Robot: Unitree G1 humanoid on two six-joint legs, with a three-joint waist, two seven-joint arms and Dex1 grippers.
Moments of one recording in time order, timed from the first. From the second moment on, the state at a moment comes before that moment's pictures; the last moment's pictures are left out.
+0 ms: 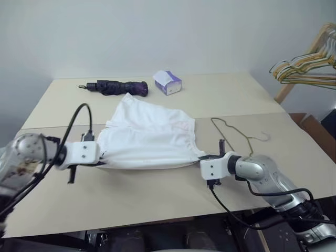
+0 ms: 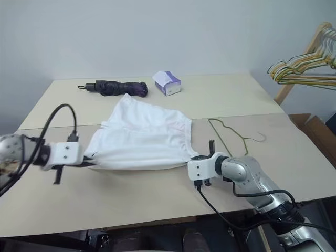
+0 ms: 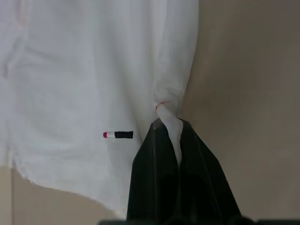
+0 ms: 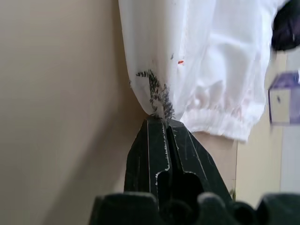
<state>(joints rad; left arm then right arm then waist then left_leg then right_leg) -0.10 1.21 0.00 -0.12 -0.14 0.03 -1.32 -0.27 -0.79 0.38 -0.30 -0.43 0.03 0.84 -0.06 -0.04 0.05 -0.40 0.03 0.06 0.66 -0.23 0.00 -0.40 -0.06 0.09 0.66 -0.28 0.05</state>
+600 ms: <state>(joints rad) 0.32 1.27 0.17 -0.45 -0.14 0.15 -1.39 -0.10 -0.95 0.36 -0.48 -0.40 0.10 1.06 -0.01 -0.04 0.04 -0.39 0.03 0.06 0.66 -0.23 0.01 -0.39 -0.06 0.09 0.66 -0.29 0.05</state>
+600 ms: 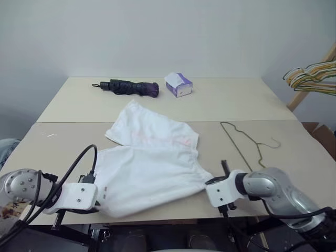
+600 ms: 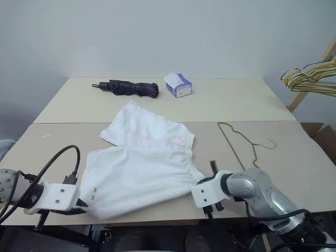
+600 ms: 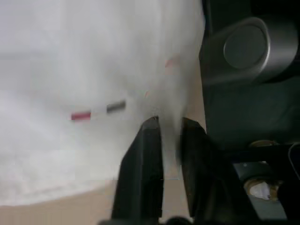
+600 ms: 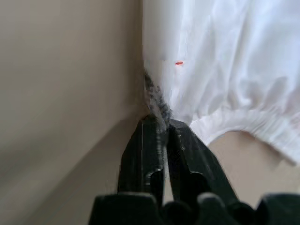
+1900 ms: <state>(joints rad) -0.16 0.87 0.06 -0.42 -0.55 0.38 -1.22 -0.50 -0.68 0.07 0.33 0.08 0.80 0.83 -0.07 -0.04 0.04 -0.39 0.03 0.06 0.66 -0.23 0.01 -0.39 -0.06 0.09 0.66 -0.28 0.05</state>
